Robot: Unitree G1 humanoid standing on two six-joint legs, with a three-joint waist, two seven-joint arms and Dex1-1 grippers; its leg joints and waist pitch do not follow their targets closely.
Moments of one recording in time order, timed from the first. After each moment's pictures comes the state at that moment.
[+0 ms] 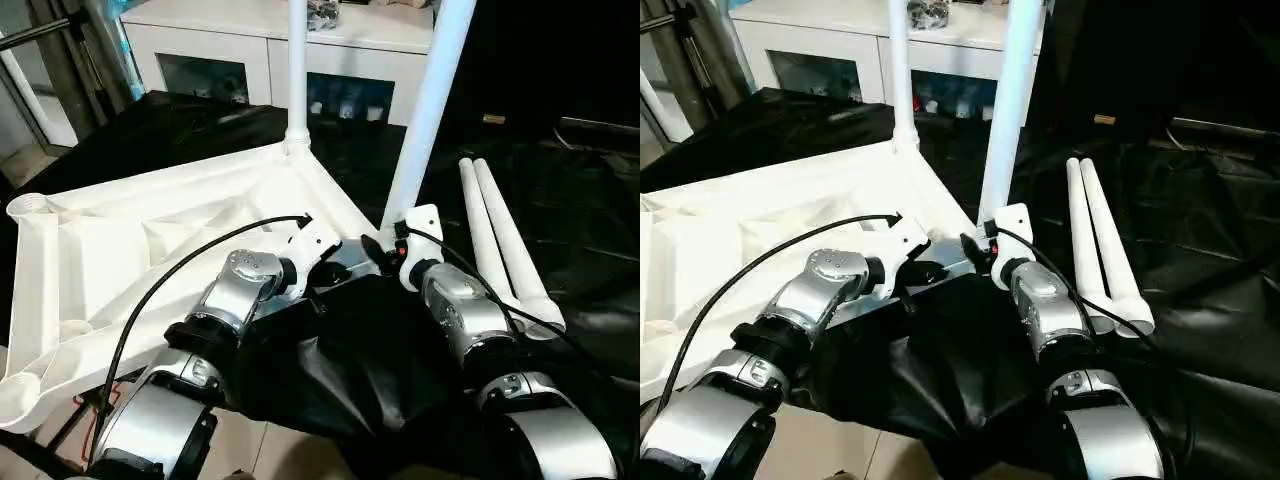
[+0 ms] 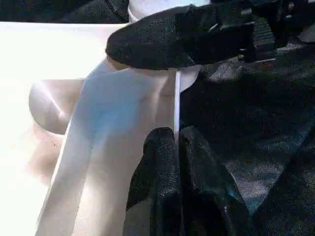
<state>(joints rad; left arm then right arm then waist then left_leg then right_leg) -0.73 0.12 -0.20 0.80 0.11 0.18 -0.83 -0.66 -0.07 -0.02 0.91 0.07 0.02 0.39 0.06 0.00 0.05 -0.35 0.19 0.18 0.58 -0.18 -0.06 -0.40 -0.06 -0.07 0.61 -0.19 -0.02</state>
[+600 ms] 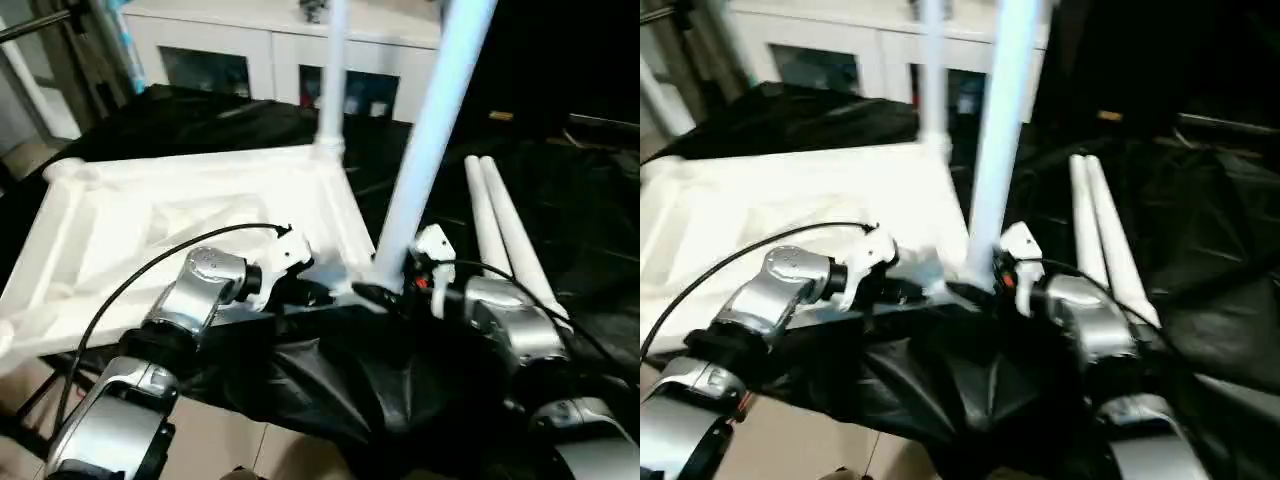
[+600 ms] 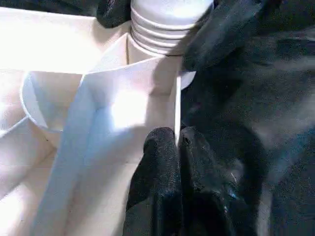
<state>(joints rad) -0.66 0.29 -0.24 0.70 0.04 0.11 -1.25 -0.51 -0.28 0.09 0.66 0.17 0.09 1.11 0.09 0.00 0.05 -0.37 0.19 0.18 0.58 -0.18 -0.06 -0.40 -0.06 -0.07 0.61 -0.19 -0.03</state>
